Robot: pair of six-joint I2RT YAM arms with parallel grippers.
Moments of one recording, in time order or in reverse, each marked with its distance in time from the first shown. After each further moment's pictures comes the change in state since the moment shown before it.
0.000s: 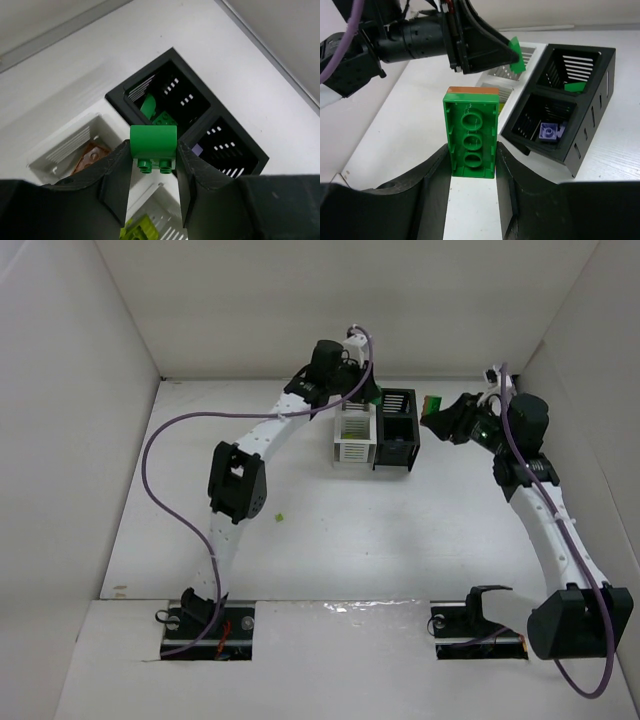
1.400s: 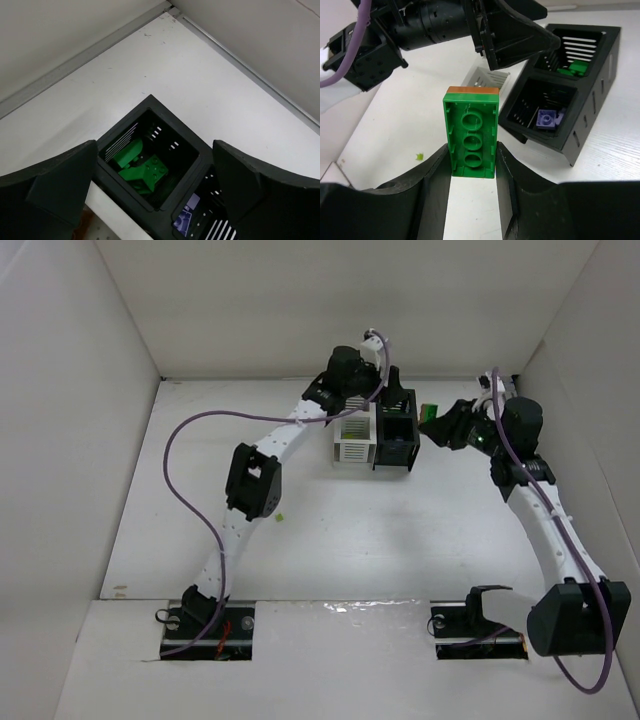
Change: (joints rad) left arm -0.060 0.194 0.194 0.174 -0.018 0.000; right arm 0.000 0.007 -0.037 -0.035 0.008 -0.045
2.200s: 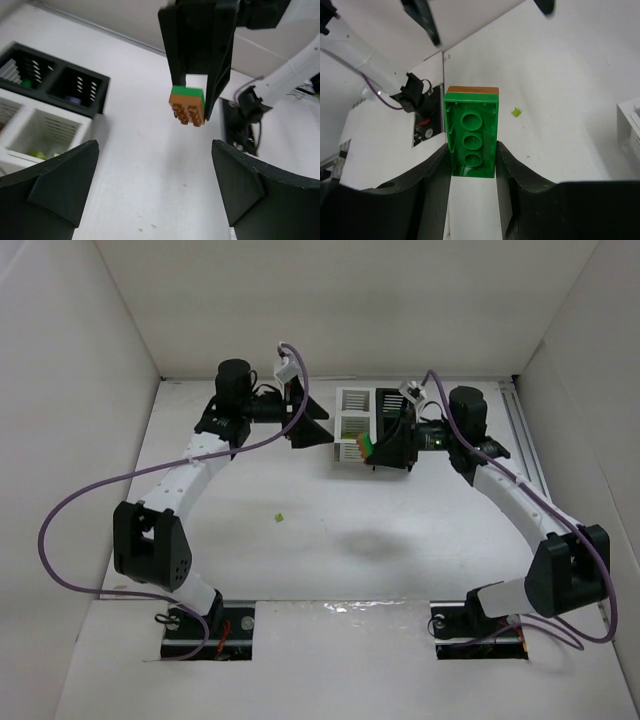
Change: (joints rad) left arm 0.274 -0.938 -1.003 0.136 0.763 0.024; right arm 0.229 0.232 0.074 0.108 -0.571 -0.110
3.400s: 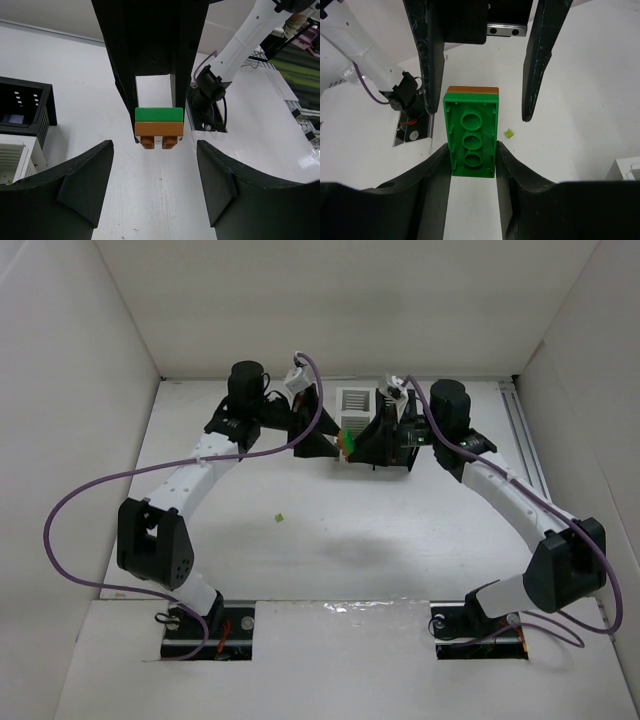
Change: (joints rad) left arm -0.065 0.017 -0.024 -0.009 0.204 0.058; right arm 0.146 0.036 0.112 0.009 0.047 -0.141
